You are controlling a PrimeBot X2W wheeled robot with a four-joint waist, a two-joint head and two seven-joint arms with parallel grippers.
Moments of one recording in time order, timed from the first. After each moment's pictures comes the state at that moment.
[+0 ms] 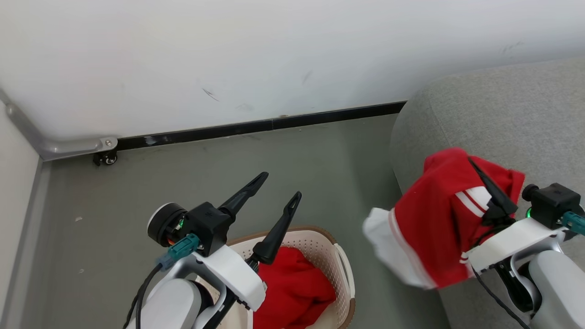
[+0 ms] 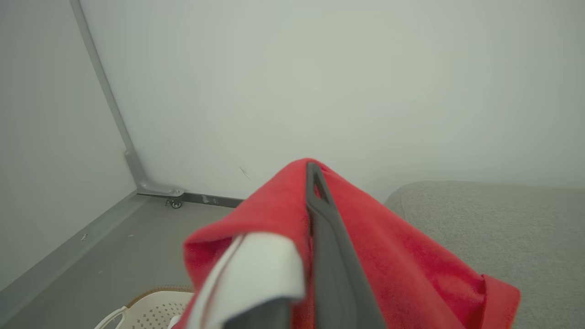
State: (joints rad) left arm -0.35 0.20 -0.51 0.17 -0.34 -0.11 -0.09; right arm -0.34 -0.37 0.34 0.46 0.46 0.12 -0.25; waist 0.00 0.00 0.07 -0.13
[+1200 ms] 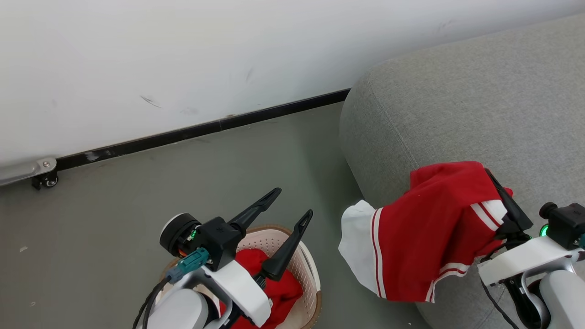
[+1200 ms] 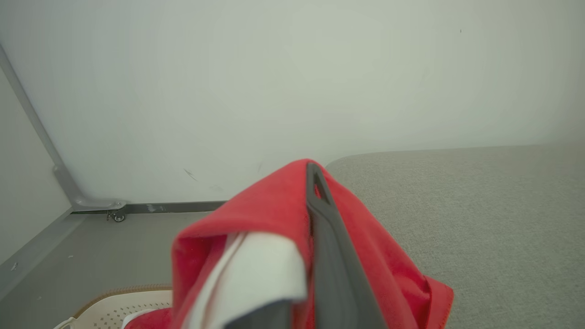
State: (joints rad) left arm -0.35 0.23 -0.60 0.19 -0.38 -0.12 -0.14; right arm -0.22 -0.34 0.19 0.39 0.39 0.12 -0.25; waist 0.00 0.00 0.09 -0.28
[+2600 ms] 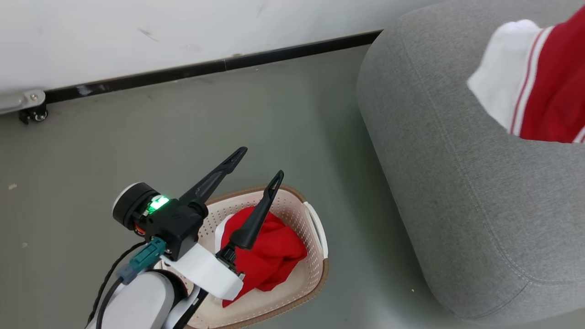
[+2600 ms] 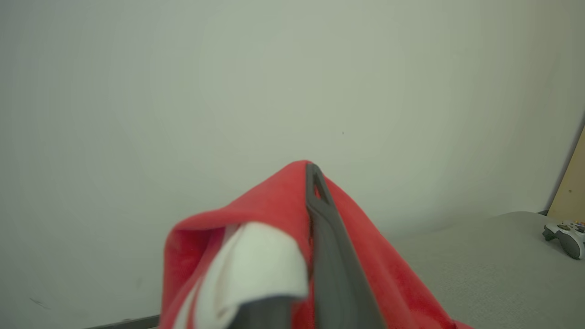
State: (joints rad) left arm -0.37 0.33 -0.53 0.02 -0.34 -0.07 -0.15; right arm -0.91 -0.59 -0.04 0.65 0.49 0.12 0.02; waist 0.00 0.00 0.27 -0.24
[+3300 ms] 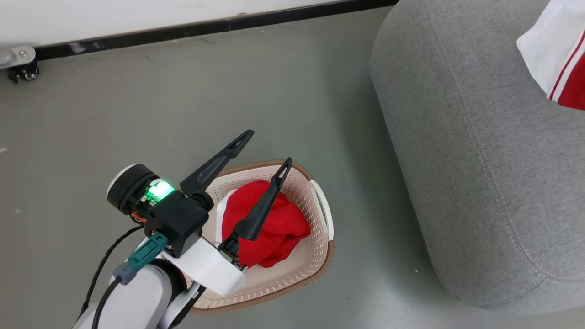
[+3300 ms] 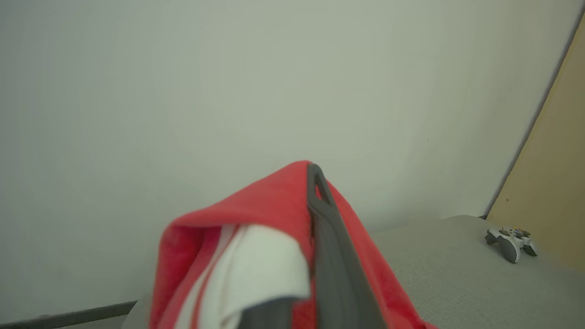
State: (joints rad) left arm -0.42 0.35 -0.54 -0.08 -0.31 -0.06 -0.09; right arm -0.99 -0.66 -0.11 0.78 0.37 0.12 -0.06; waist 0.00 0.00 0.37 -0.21
